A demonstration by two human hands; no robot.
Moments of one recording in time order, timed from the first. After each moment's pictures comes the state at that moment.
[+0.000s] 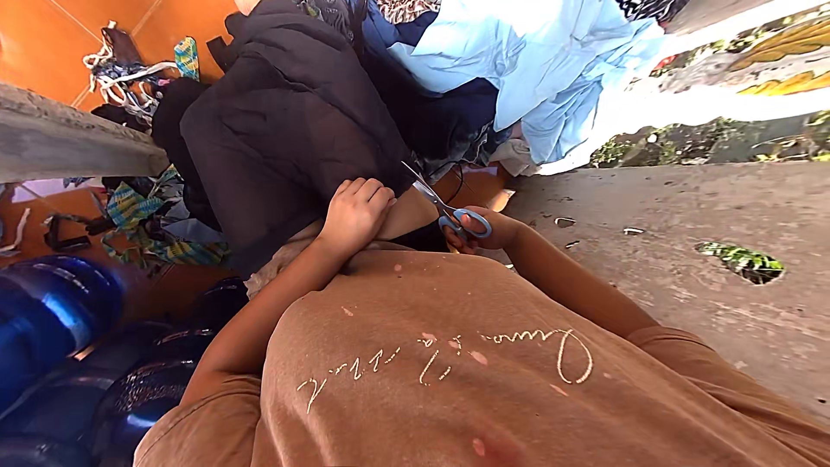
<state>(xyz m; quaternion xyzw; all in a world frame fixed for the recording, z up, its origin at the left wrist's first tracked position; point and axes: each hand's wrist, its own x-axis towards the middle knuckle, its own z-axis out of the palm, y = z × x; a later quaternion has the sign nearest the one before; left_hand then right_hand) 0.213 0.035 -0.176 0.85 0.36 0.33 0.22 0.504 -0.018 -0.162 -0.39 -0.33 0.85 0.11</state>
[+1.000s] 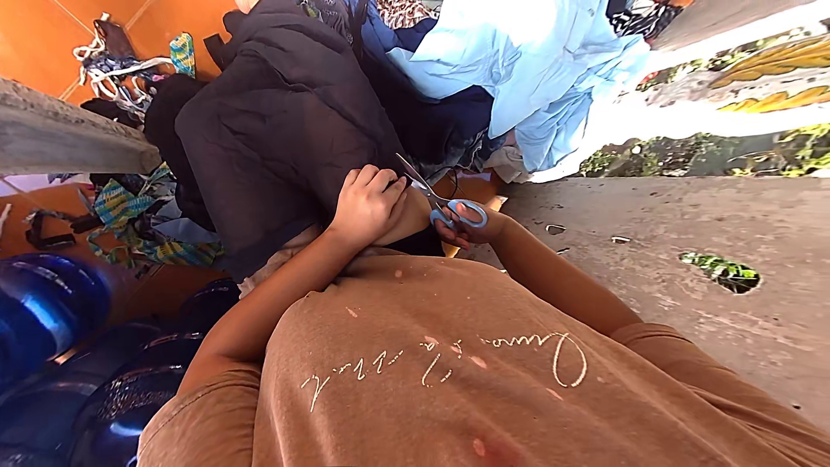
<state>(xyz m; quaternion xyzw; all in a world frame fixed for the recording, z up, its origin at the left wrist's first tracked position) 0.237 0.045 -0.177 0.85 0.38 0.32 0.18 0.504 -0.001 -0.176 -0.36 -0.31 0.87 0.13</state>
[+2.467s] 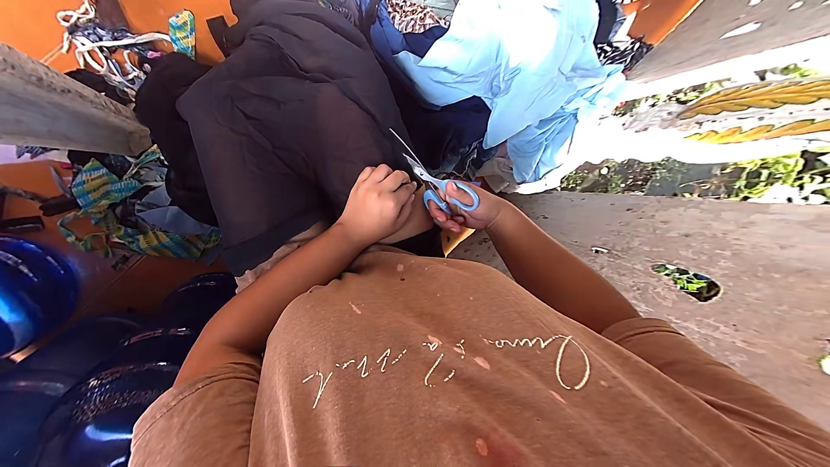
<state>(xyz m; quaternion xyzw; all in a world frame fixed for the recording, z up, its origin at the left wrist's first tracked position) 0.238 0.045 -0.186 0.84 0.35 0.36 0.22 0.471 0.037 -0.147 -0.44 -0.35 0.82 0.13</state>
